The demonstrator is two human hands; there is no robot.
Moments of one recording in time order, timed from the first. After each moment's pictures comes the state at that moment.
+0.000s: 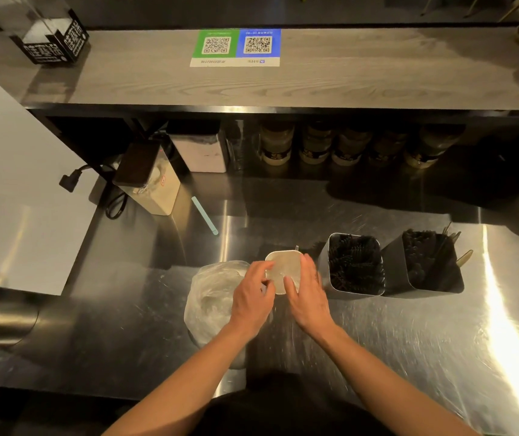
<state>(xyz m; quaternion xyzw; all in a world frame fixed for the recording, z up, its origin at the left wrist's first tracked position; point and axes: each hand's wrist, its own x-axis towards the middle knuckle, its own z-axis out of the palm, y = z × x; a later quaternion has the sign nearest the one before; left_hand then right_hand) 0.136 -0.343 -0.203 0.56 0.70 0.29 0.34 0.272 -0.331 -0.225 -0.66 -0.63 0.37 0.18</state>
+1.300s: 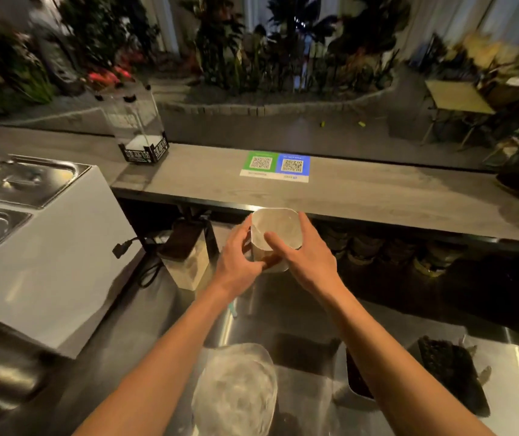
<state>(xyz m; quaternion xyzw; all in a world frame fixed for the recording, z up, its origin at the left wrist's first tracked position) 0.044 -0.210 -0.029 0.57 0.59 0.48 0.32 0.201 -0.191 0.016 -0.57 -0.67 0.34 0.33</state>
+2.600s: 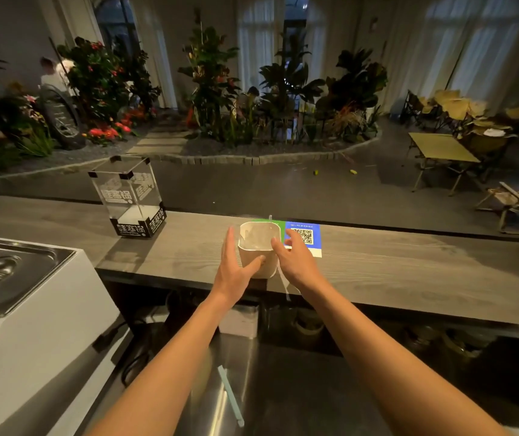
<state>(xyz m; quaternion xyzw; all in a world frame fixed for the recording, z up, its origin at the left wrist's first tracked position) -0.023 -0.031 0.007 0.55 0.61 0.49 0.30 0.118 -0.003 0.046 -0.55 -0.62 0.42 0.37</state>
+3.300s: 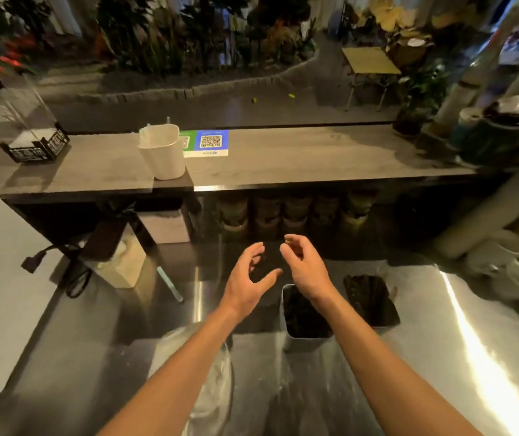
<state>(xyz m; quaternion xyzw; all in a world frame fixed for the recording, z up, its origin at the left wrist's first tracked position) 0.180 -0.249 -0.098 0.61 0.54 0.38 0.44 0.338 -0.239 -0.058 -0.63 -0.53 0.42 0.39</state>
